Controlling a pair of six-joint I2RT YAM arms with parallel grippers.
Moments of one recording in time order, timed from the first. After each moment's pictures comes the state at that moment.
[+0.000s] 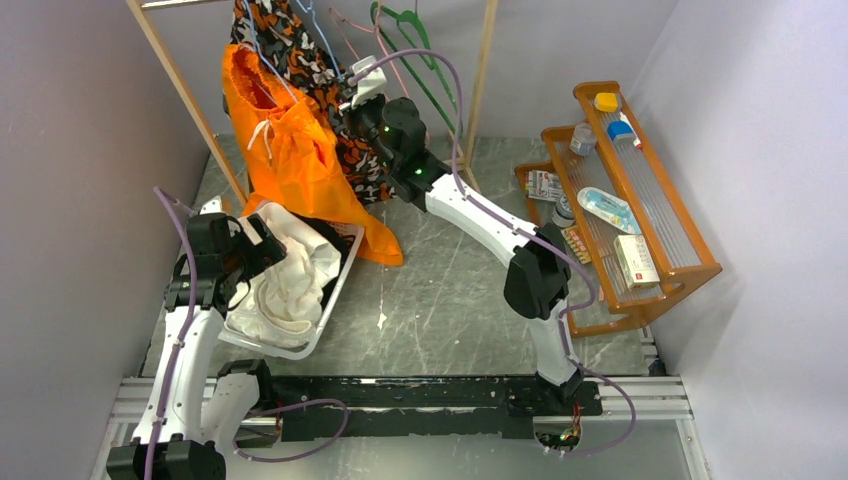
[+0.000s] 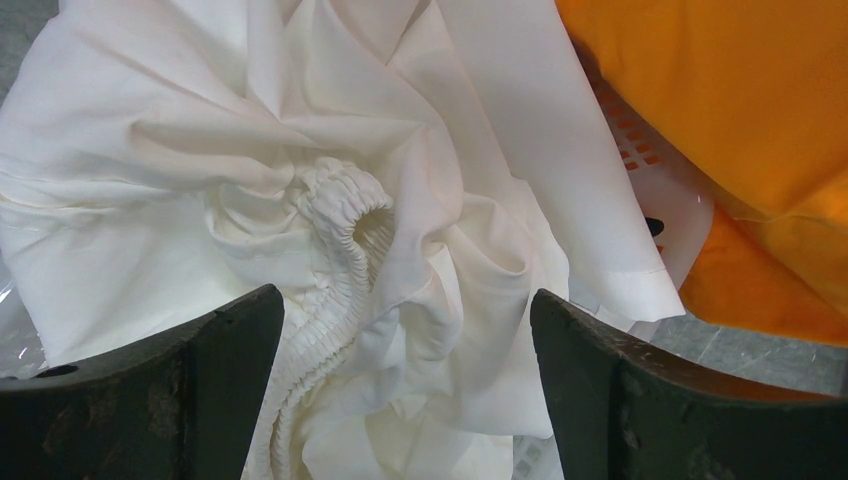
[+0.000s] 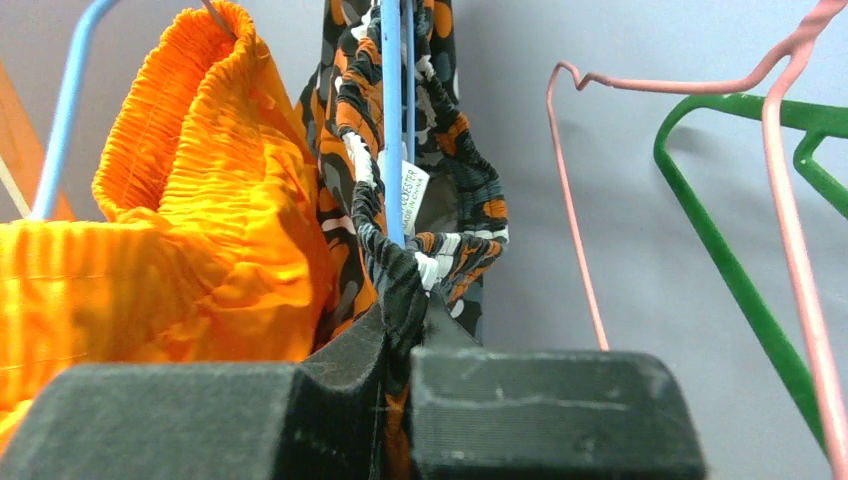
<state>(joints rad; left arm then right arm) 0.08 0.81 0.74 -0.61 0.03 -0.49 0.79 2.08 2.01 0.29 0.16 -0.18</state>
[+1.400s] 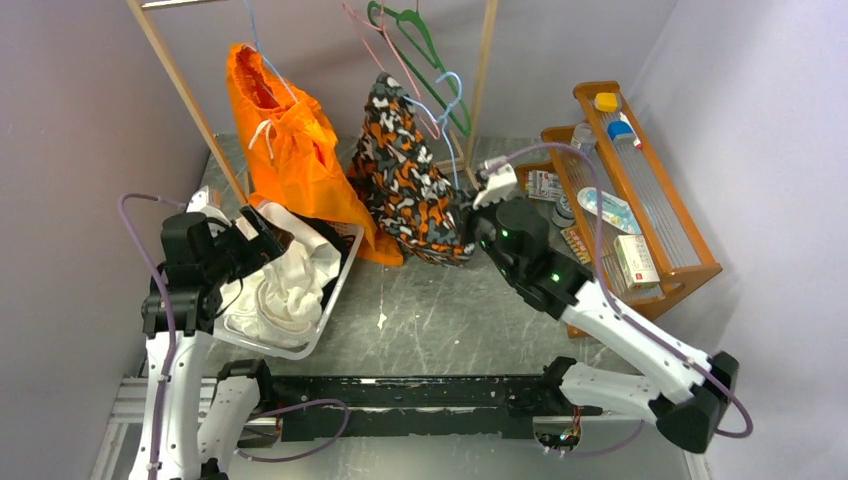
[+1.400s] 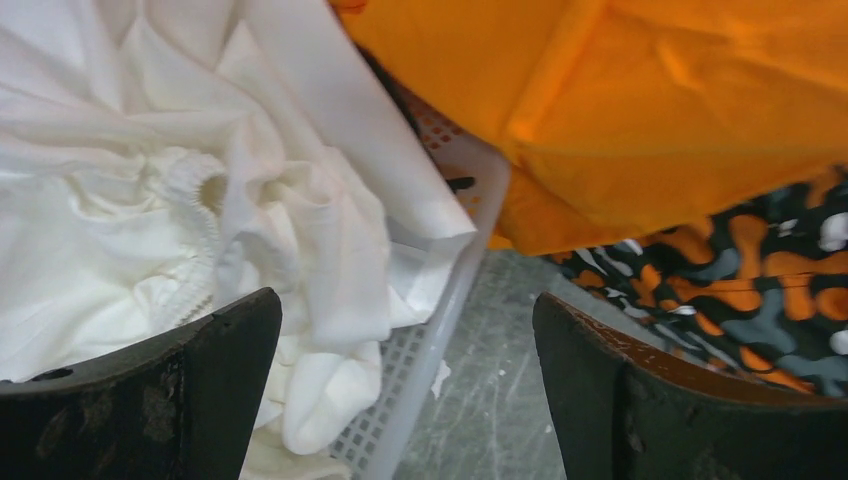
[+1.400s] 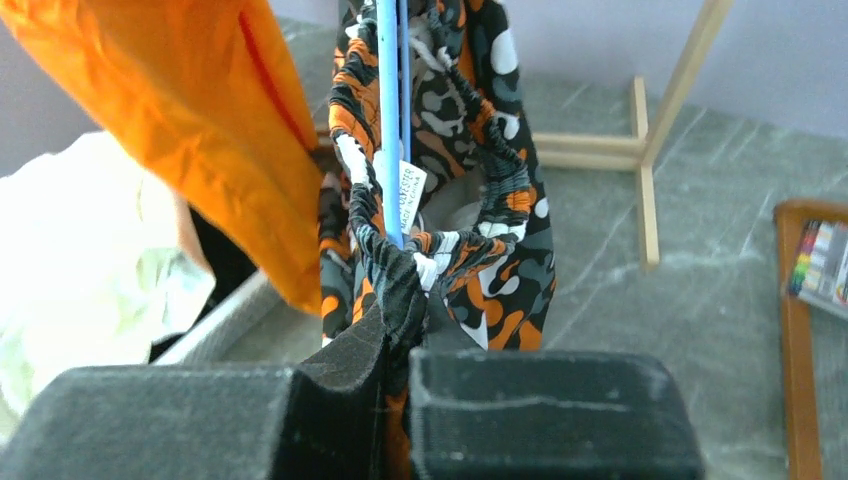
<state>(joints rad) 0.08 0.70 0.88 -0.73 0.22 -0.56 0.82 1.06 1.00 -0.08 0.34 0.15</state>
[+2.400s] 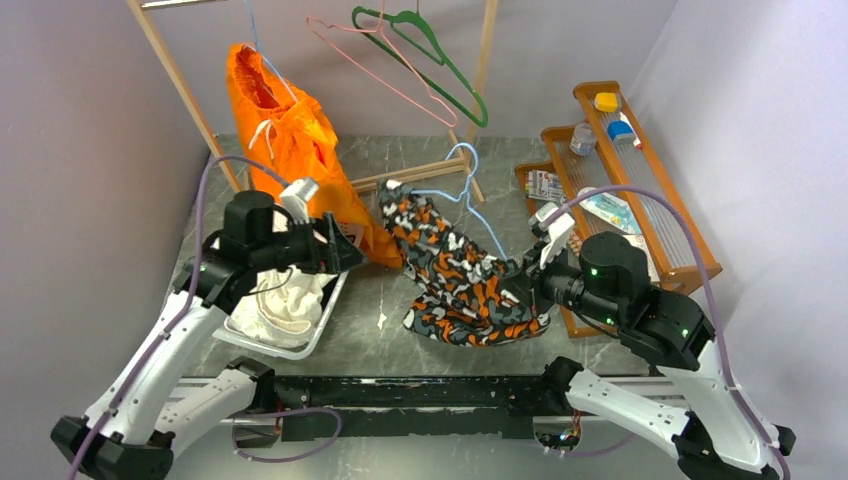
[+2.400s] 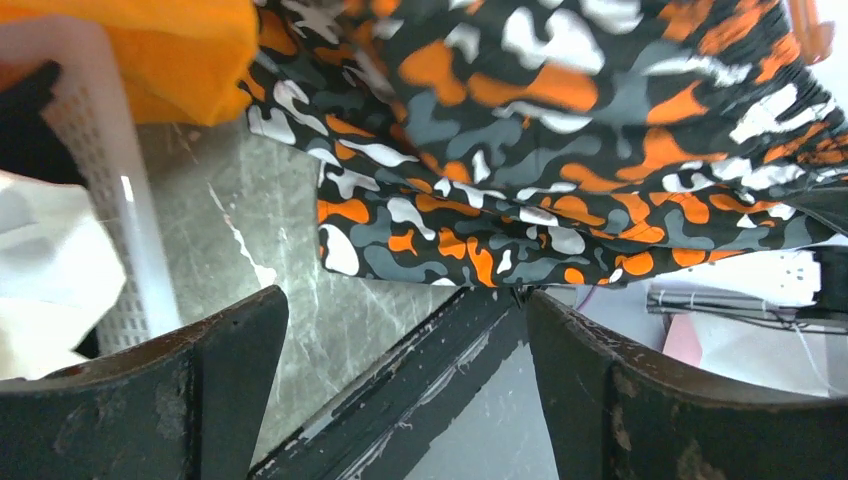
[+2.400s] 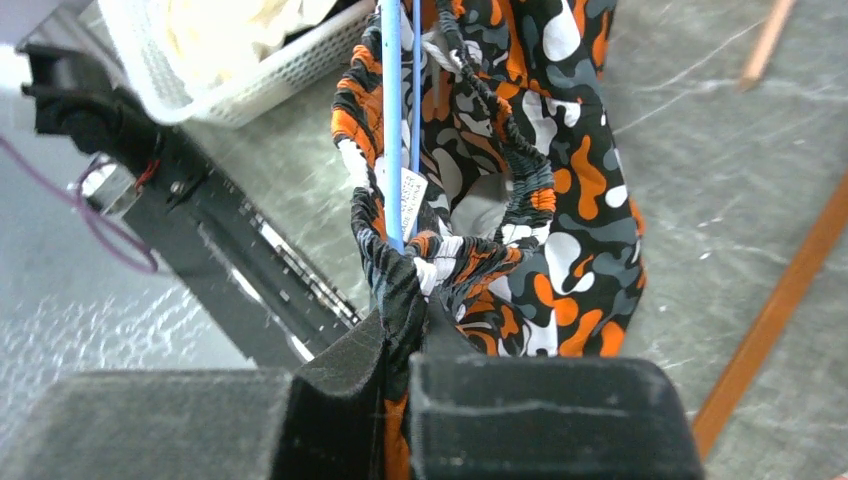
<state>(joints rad) -0.34 0.87 0.97 -0.60 0.54 -0.54 0.82 0.70 1.27 -1.01 0.01 0.14</state>
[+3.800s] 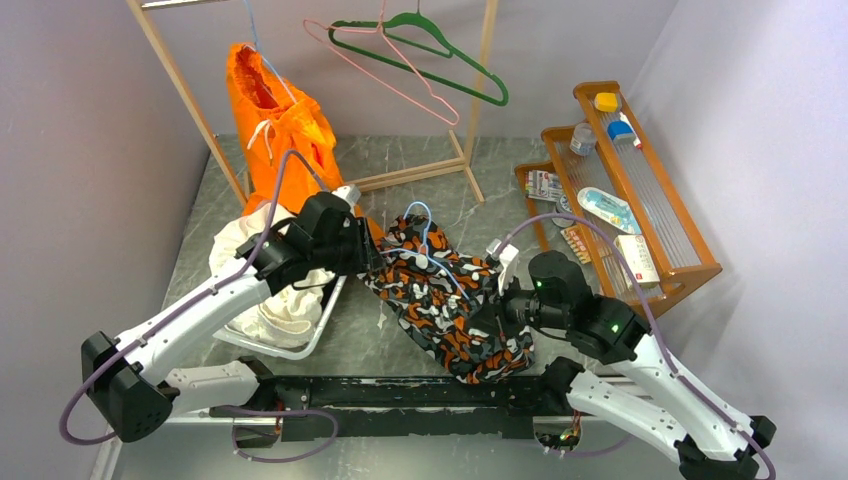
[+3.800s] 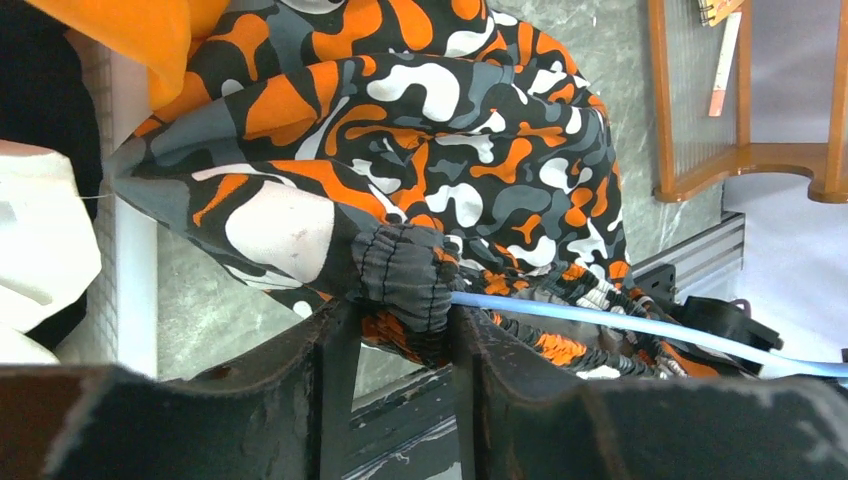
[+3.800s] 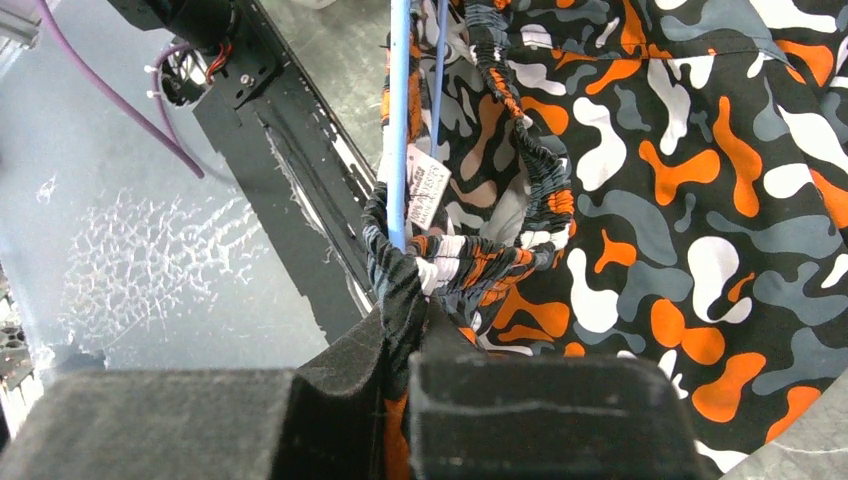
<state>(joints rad) -0.72 1.15 1.04 -0.63 0.03 -0.76 0.82 0.64 0.83 -0.78 -0.32 0.21</state>
